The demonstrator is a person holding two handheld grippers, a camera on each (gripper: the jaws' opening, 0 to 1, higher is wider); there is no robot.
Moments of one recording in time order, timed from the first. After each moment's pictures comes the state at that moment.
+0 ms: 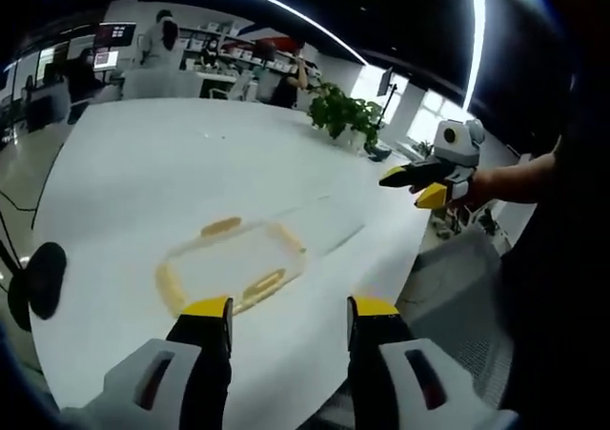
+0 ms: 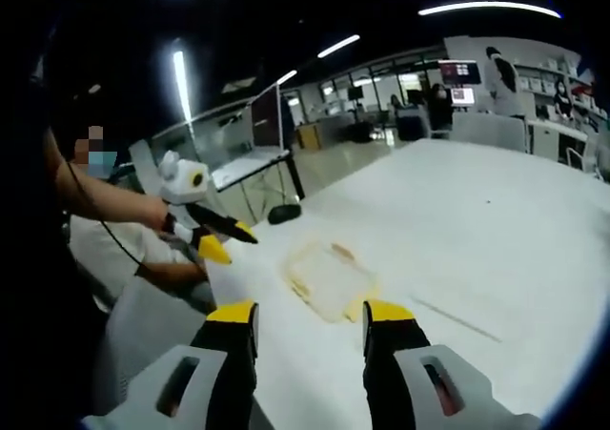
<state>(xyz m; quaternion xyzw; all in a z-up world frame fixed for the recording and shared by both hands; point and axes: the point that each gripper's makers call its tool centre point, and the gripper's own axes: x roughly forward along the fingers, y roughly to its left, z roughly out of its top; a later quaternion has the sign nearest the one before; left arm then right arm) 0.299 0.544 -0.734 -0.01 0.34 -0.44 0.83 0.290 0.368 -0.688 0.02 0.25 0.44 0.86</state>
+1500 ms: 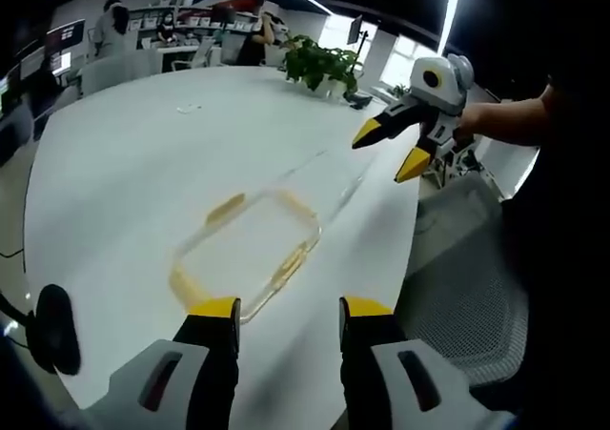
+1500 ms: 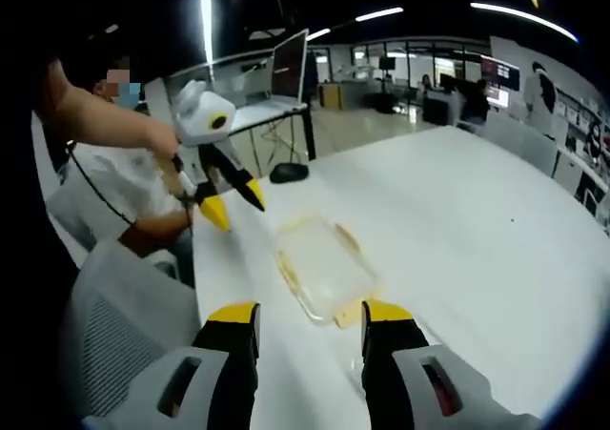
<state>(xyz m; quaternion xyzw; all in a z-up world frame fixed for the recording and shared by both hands) 0.323 0.558 -0.758 0.09 0.39 -0.50 0.77 0.320 0.404 -0.721 -0.11 0.30 0.48 0.82</state>
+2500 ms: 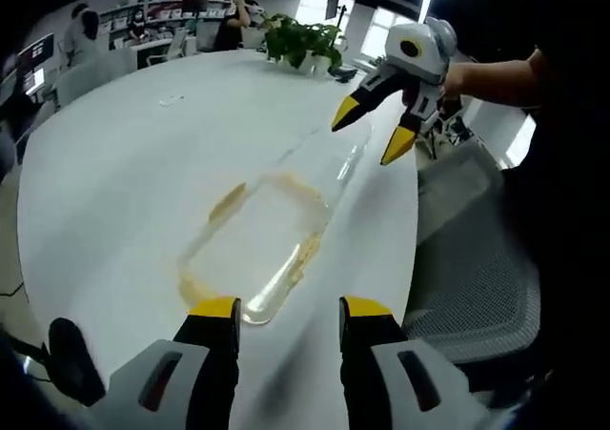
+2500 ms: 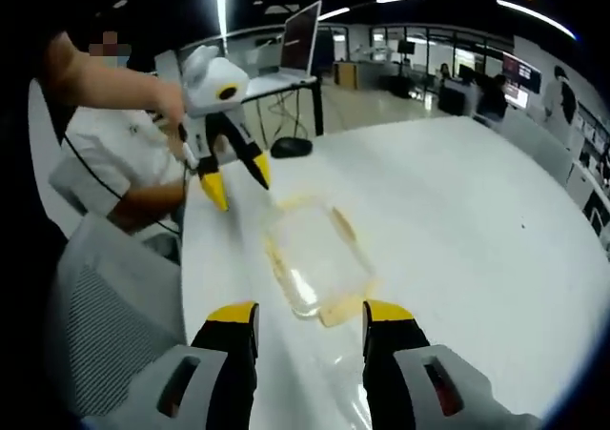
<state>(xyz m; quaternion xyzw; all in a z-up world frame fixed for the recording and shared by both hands) 0.336 0.562 -0.774 0.15 0.40 -0.53 0.73 0.338 0.407 -0.743 -0.16 0.33 0.49 0.79</state>
